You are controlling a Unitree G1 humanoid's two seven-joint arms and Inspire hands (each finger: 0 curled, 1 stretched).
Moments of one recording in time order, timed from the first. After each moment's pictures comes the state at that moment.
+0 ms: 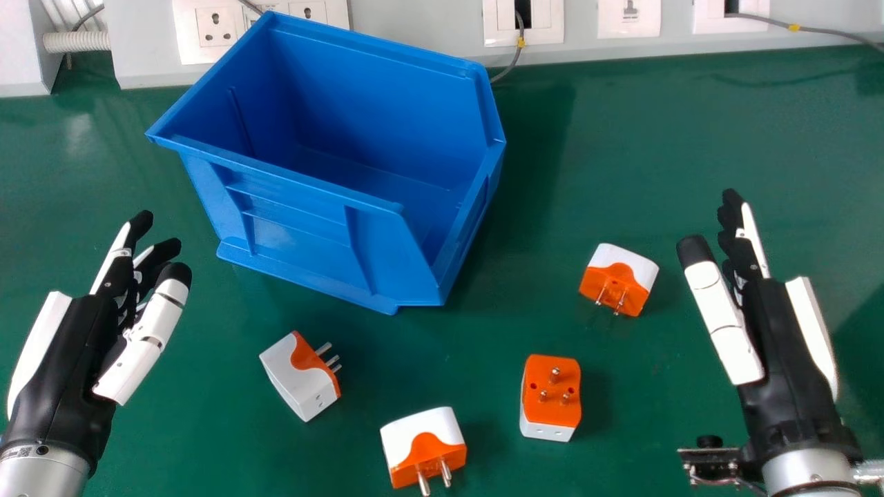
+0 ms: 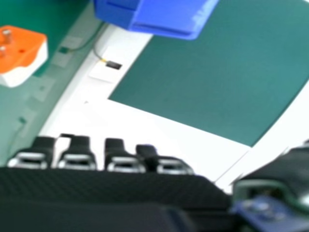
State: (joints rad) left arm 0.25 0.33 0.32 -0.18 -0.03 -0.03 -0.22; right arm 0.20 -0.13 -0.03 -0.21 -0.13 -0.04 -0.03
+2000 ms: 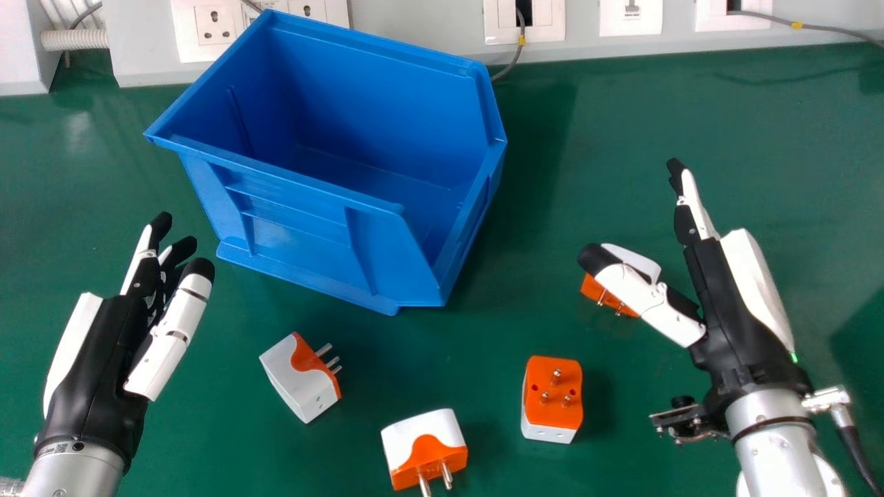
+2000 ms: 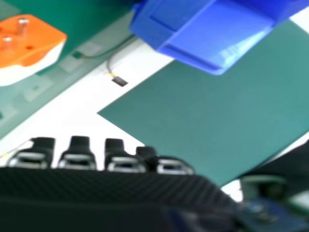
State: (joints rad) left arm 0.25 0.29 0.26 -0.24 -0.02 0.04 -0.17; right arm 0.01 -0.20 0.06 -0.06 -0.45 0.01 -0.10
